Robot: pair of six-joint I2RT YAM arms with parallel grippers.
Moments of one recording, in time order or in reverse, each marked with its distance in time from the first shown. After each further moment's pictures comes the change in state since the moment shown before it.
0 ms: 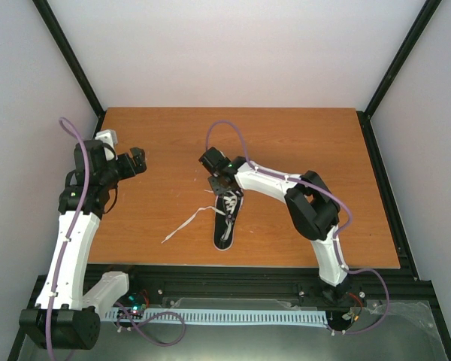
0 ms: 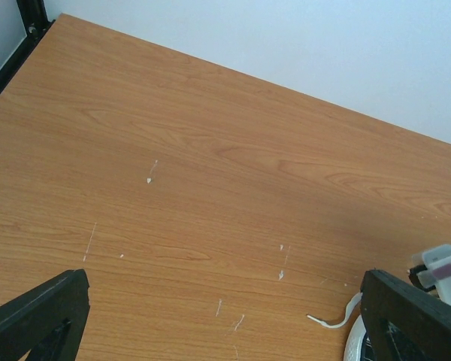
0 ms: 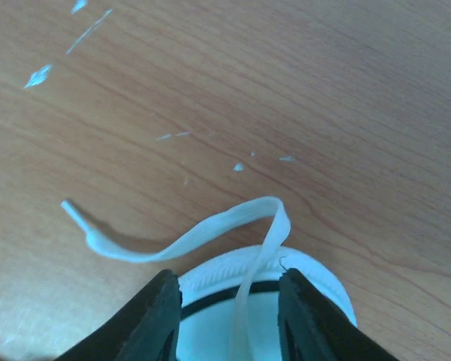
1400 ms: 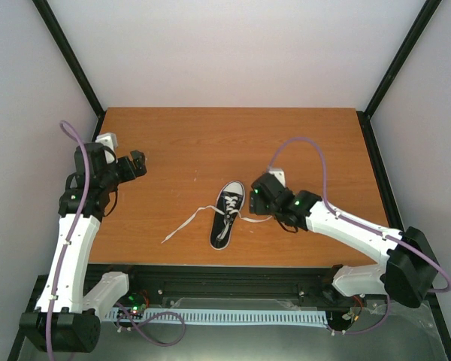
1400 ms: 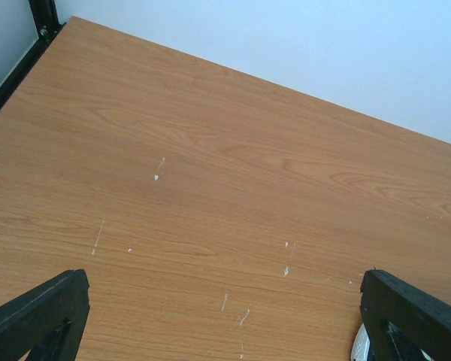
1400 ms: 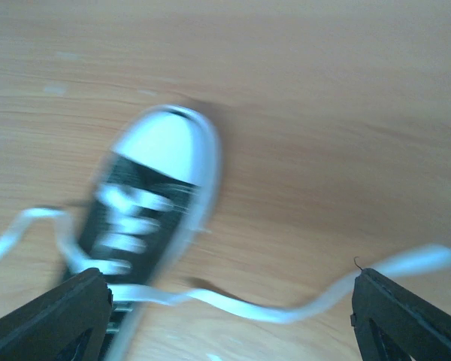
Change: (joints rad) left arm 0.000 -0.036 -0.026 -0.014 -0.012 0.000; right arm -0.001 -0.771 -0.618 0.127 -0.014 0.279
